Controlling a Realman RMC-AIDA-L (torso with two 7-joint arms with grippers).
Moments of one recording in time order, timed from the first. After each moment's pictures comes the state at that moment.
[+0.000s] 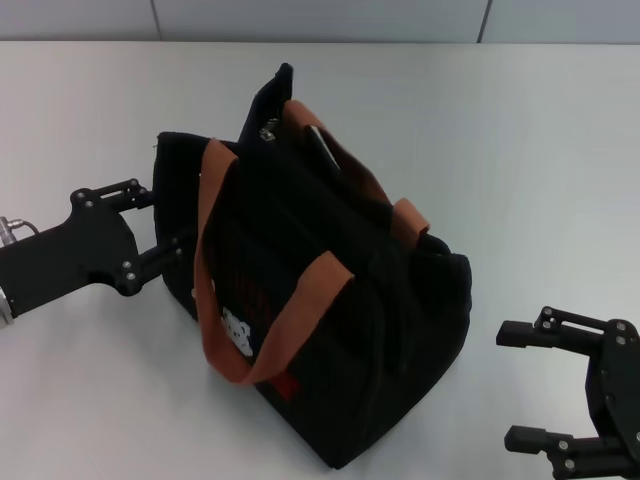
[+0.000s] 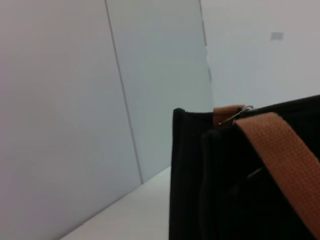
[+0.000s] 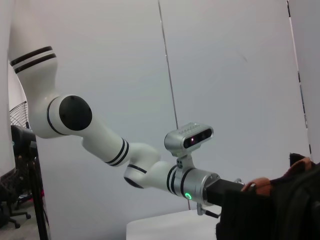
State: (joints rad) left arm -0.33 -2.07 0.61 0.53 1.81 1.53 -0.73; right arm 0.33 2.08 -0.56 -0.54 -2.06 -2.07 0.91
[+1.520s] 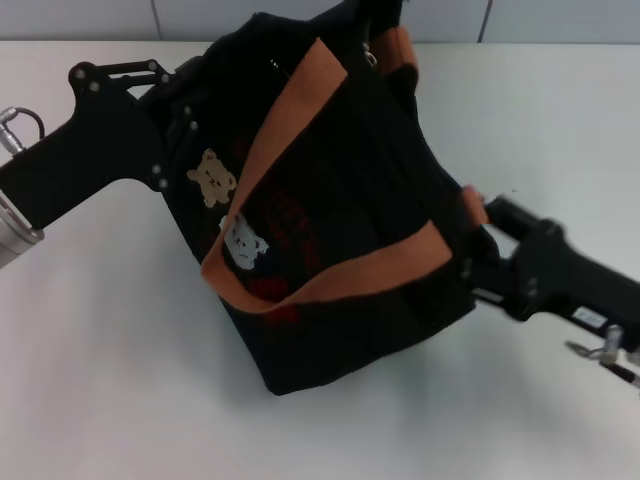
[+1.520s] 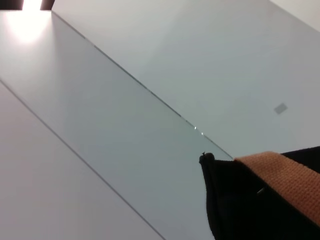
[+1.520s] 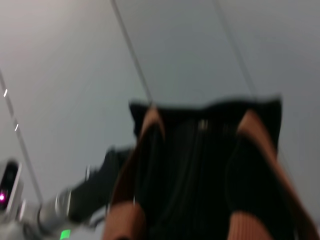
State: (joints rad) left arm -0.45 -2.08 0.61 0.39 1.51 1.74 0.04; right arm 0.44 2.08 -0.48 -0.14 -1.85 -1.68 0.88
